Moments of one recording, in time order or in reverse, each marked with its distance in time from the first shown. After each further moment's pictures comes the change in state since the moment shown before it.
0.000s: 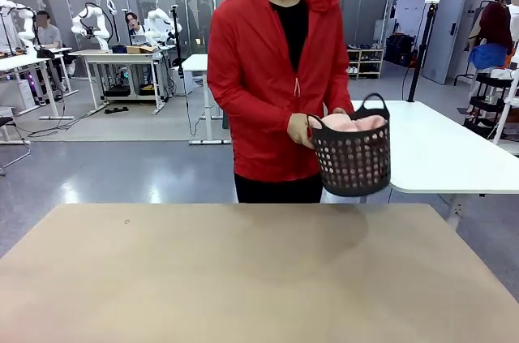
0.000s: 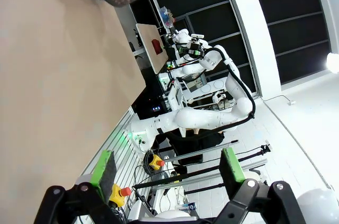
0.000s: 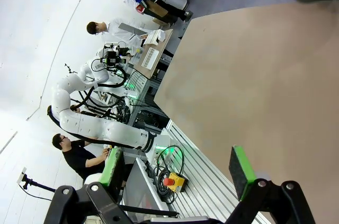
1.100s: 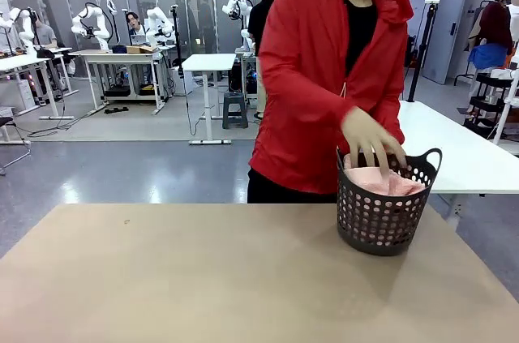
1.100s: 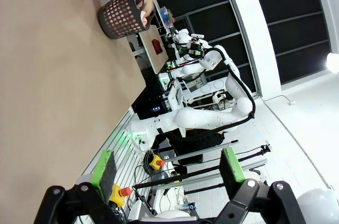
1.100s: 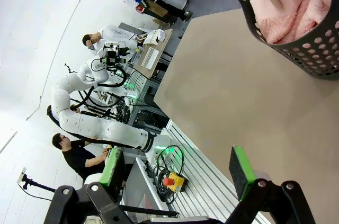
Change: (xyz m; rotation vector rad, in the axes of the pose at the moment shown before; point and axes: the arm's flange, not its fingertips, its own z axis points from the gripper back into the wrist) left arm 0.000 0.000 0.000 0.000 0.000 0.000; right arm 0.000 0.000 0.000 -0.001 0.001 0.000
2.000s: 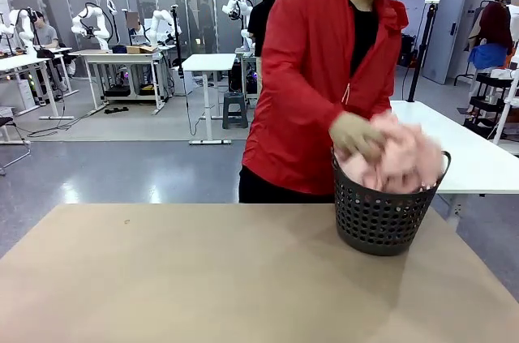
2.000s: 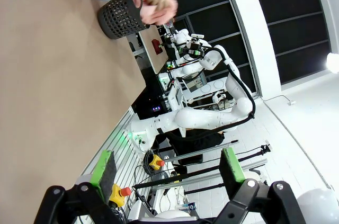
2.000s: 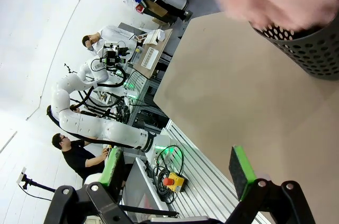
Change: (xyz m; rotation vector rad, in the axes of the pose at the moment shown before) left arm 0.000 0.000 0.000 0.000 0.000 0.000; right arm 0.000 0.000 0.000 -0.001 0.000 0.000
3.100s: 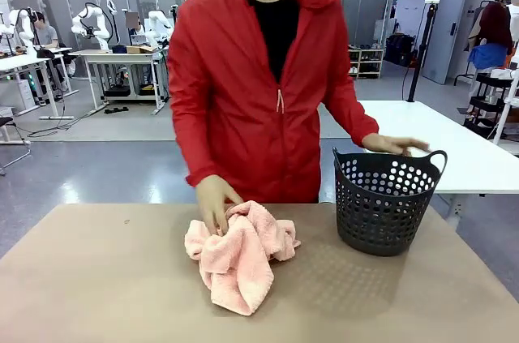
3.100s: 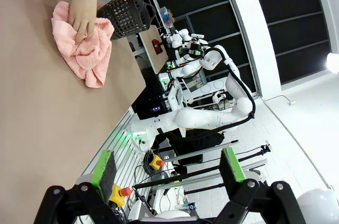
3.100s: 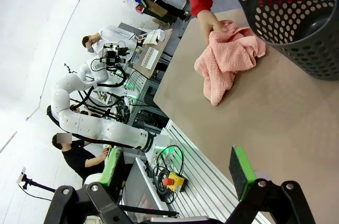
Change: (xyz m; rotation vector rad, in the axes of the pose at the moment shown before) left arm 0.000 0.000 0.000 0.000 0.000 0.000; right arm 0.000 0.000 0.000 0.000 0.000 0.000
